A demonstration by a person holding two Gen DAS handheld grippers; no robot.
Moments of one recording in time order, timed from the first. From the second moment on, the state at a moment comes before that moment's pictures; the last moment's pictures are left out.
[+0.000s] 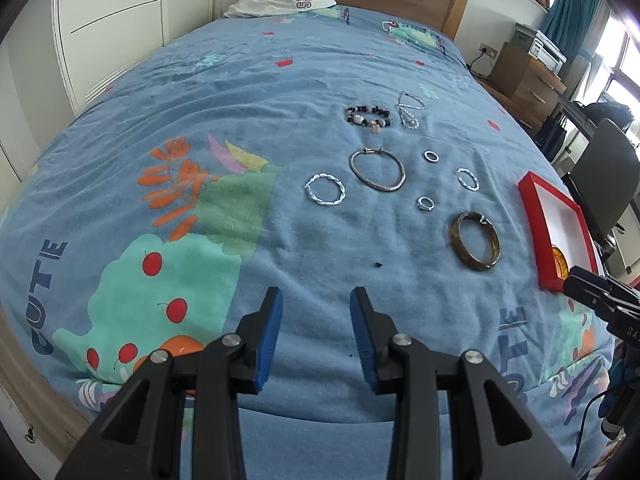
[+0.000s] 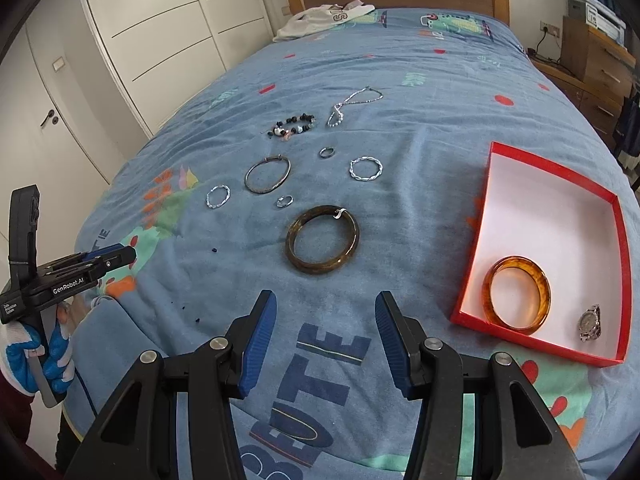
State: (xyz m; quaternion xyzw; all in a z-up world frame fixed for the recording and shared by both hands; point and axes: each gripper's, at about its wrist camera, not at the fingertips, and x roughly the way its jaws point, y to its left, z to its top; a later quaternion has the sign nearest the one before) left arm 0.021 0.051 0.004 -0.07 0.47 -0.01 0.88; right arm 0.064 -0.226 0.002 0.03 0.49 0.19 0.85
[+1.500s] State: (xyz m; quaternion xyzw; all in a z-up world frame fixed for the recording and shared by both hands) left arm 0.114 0.070 -0.038 -0.09 0.48 0.01 0.87; right arm 0.139 -0.209 -0.053 0.06 0.52 0.19 0.83
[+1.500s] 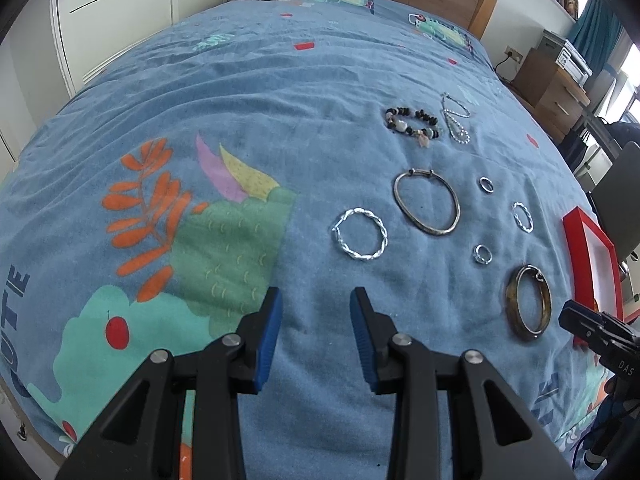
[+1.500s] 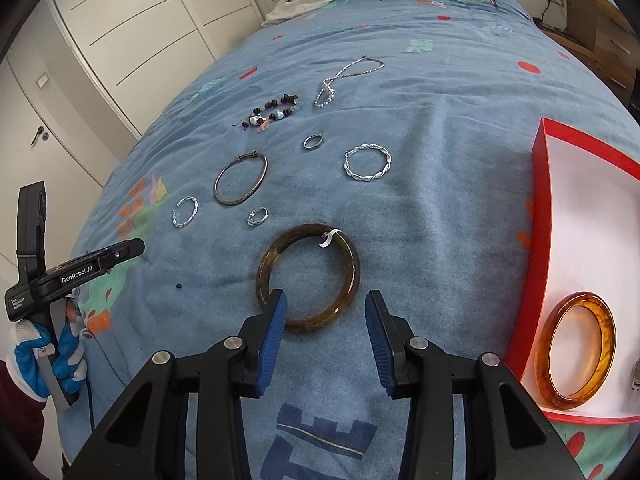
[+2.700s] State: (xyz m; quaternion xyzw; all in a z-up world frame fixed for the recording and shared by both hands) left arm 0.164 0.070 -0.068 -0.11 0.49 0.04 0.87; right arm 0.163 -0.204 -0.085 0.07 0.54 0.18 0.82
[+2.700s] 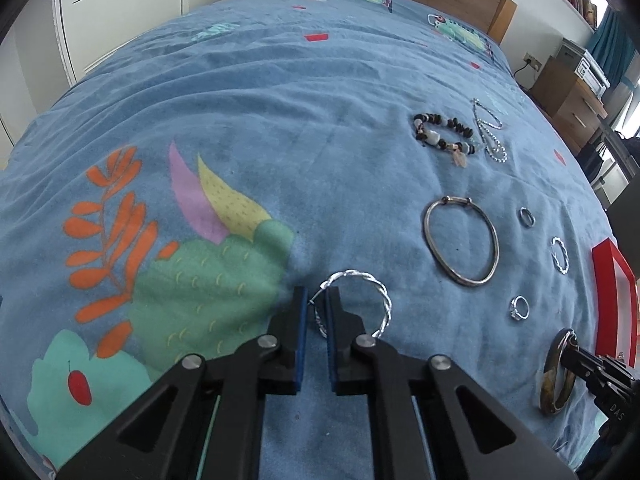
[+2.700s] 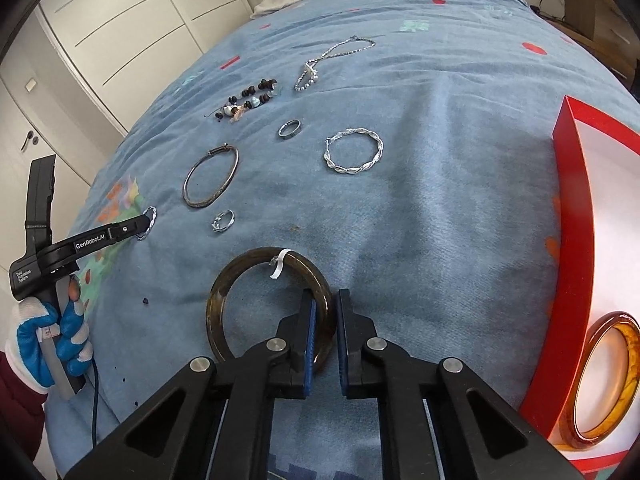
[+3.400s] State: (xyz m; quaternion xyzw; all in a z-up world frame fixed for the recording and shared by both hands) left arm 0.074 0.049 0.006 -0.11 0.46 0.00 0.88; right arm 0.085 -0.258 0.001 0.08 0.47 0.15 0.87
